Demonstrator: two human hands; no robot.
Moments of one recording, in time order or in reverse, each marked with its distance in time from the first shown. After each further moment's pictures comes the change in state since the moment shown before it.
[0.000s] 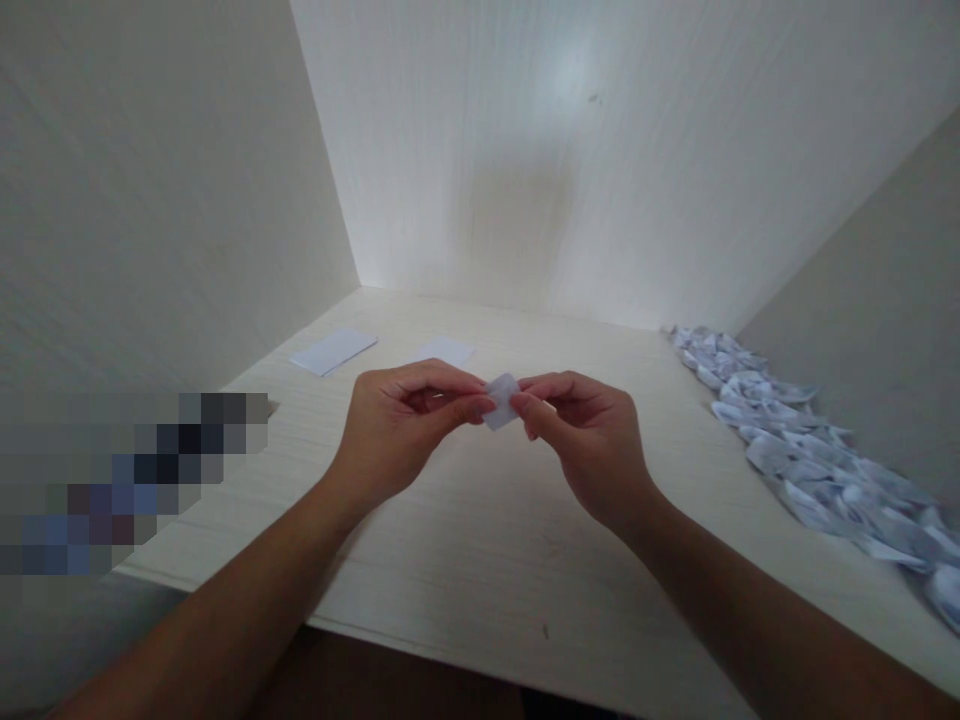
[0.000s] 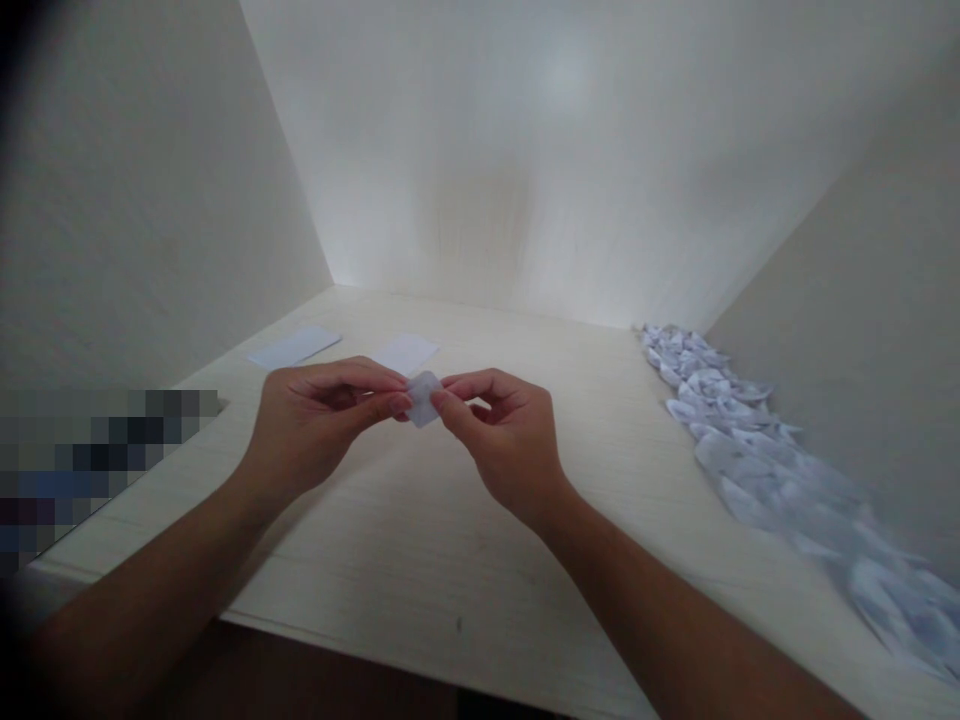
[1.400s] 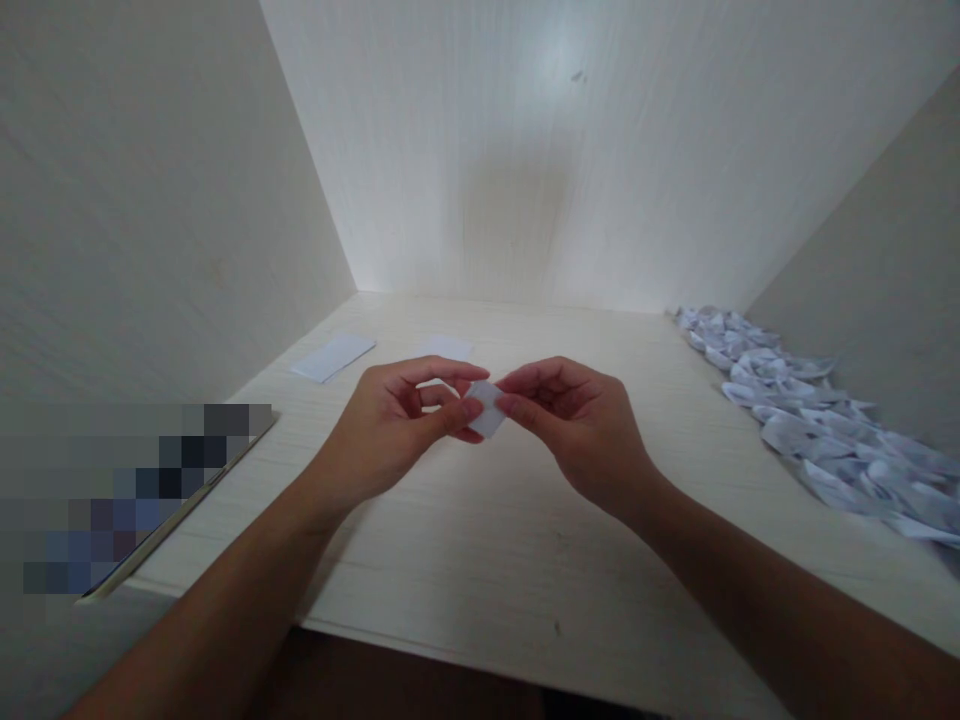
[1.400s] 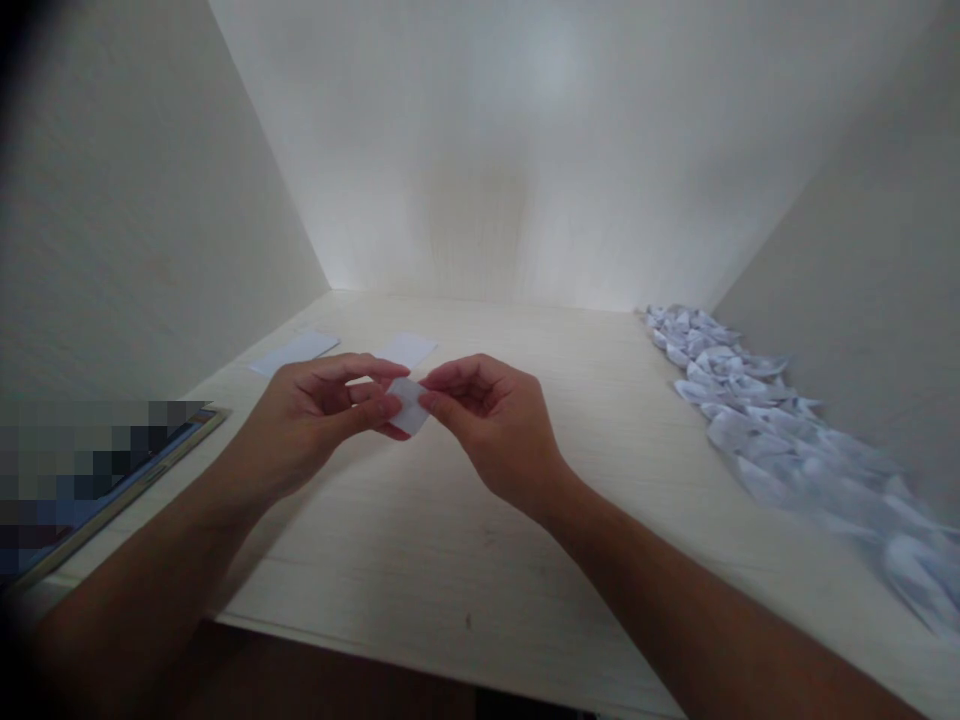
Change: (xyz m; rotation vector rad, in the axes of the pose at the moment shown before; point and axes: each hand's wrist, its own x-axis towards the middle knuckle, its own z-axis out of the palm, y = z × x) left_hand 0.004 0.001 -0.017 -0.036 -0.246 -0.243; right_hand 0.000 0.004 -0.001 0.041 -0.085 0.025
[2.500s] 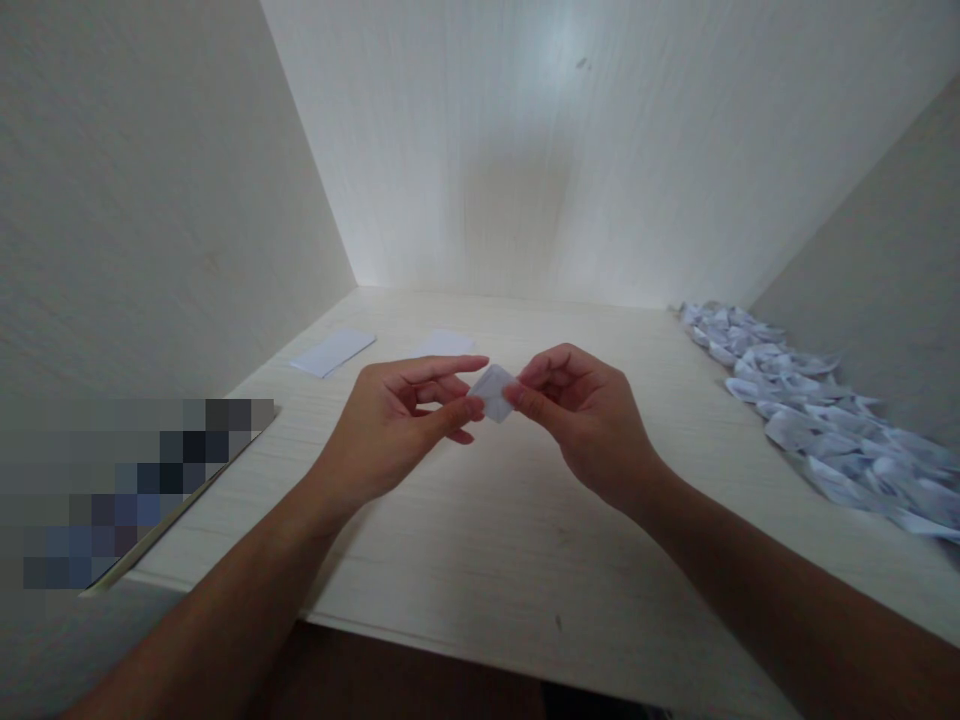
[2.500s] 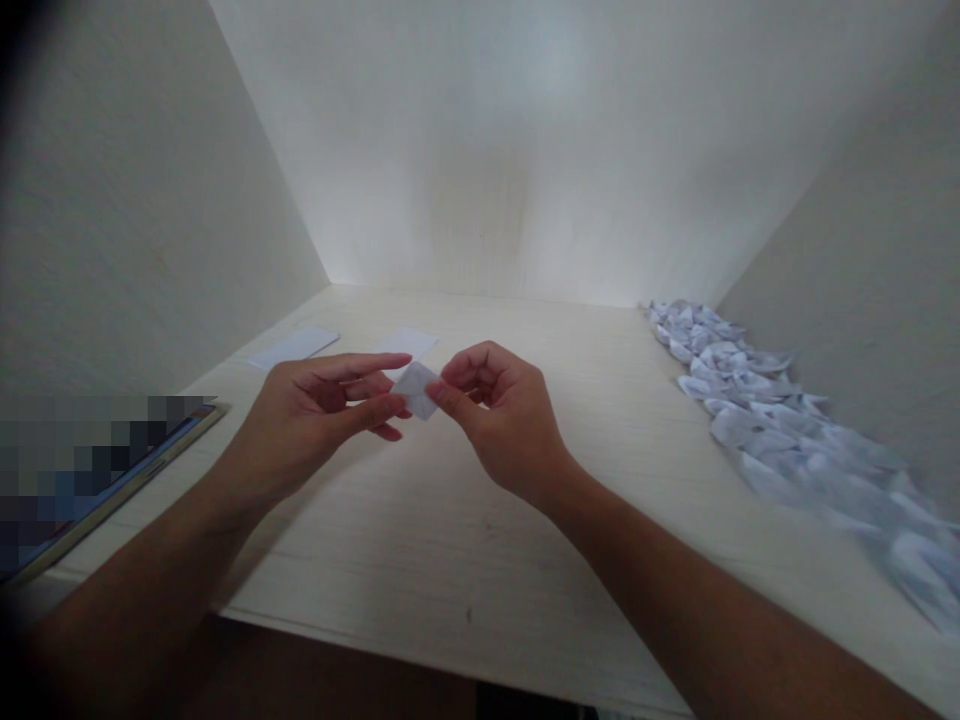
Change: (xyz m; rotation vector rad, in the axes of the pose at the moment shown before) left_hand -0.003 0.002 0.006 0.033 0.129 0.001; right_hand 0.004 0.004 -0.004 -0.028 0.025 0.009
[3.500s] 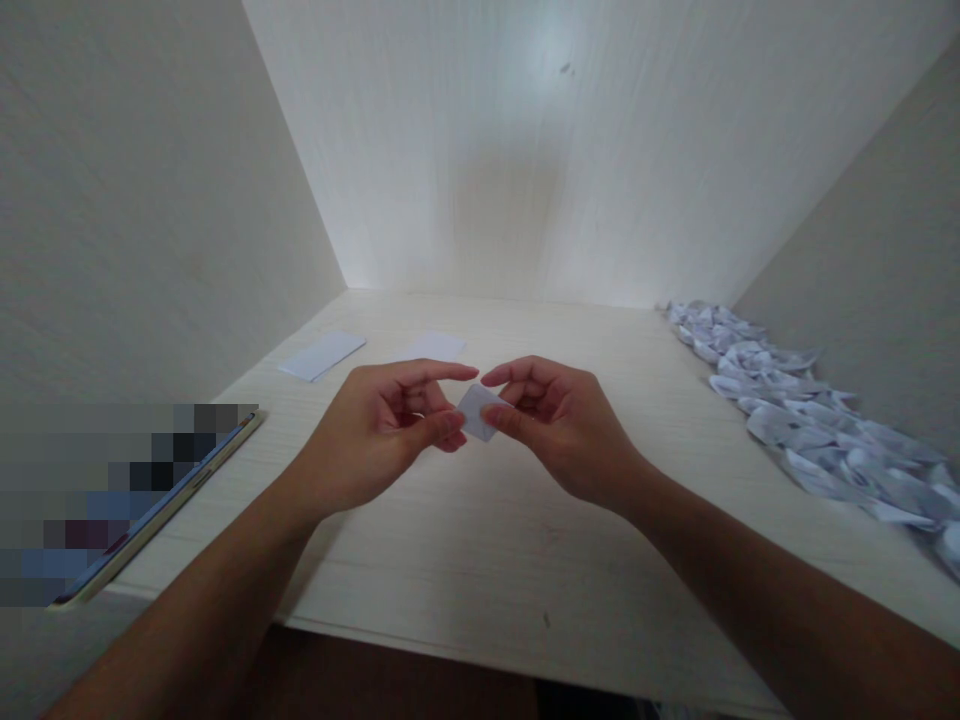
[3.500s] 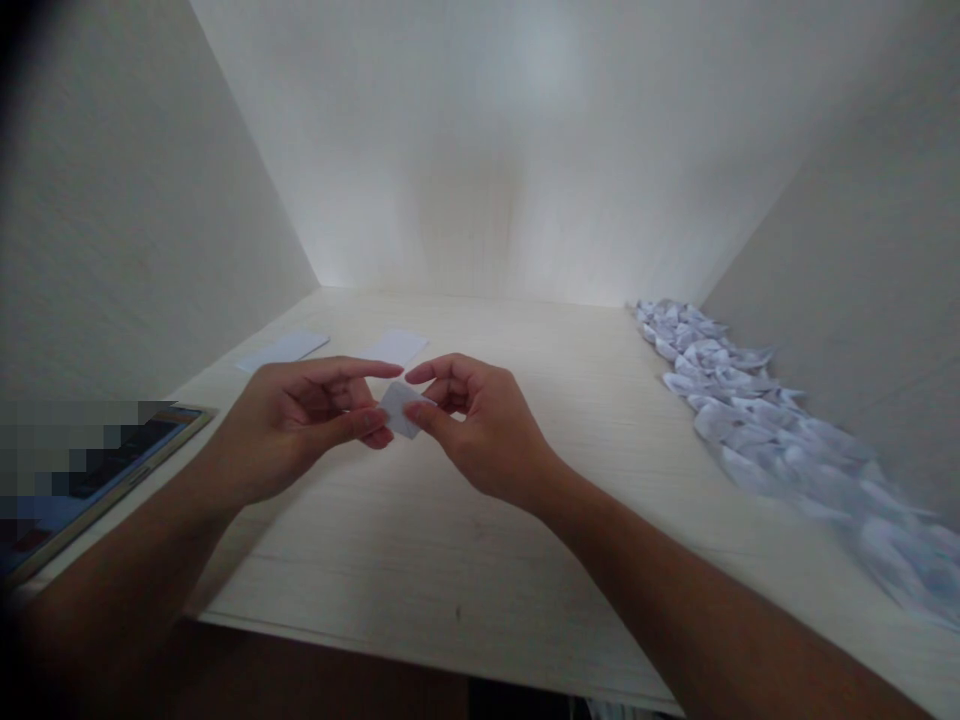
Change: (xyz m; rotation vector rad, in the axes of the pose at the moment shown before) left_hand -0.004 0.006 -0.010 0.174 -0.174 0.029; right_hand -0.004 -0.007 0.001 -0.090 -0.176 0.046
